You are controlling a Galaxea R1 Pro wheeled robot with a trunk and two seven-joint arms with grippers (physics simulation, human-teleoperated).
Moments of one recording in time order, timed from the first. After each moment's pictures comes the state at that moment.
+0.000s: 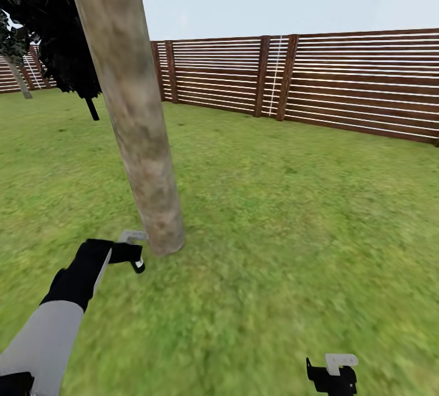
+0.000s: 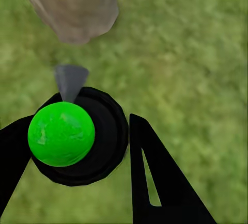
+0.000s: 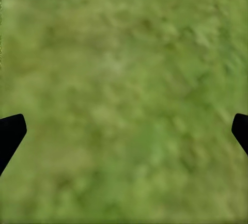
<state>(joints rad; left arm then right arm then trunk) -0.78 0.13 0.12 -0.89 -0.26 0.75 -0.42 -0.41 -0.01 -0.82 -0.24 0.82 -0.39 -0.04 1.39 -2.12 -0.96</state>
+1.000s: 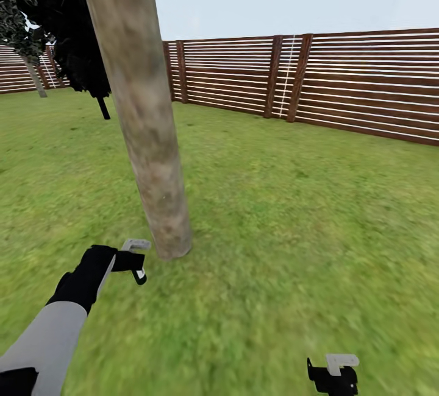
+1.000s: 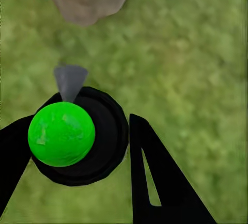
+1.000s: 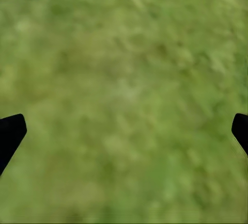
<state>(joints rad) -0.78 0.12 0.11 -0.79 -0.26 0.74 -0.41 -0.41 -0.01 -0.82 -0.24 0.82 -0.39 -0.05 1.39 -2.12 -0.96</state>
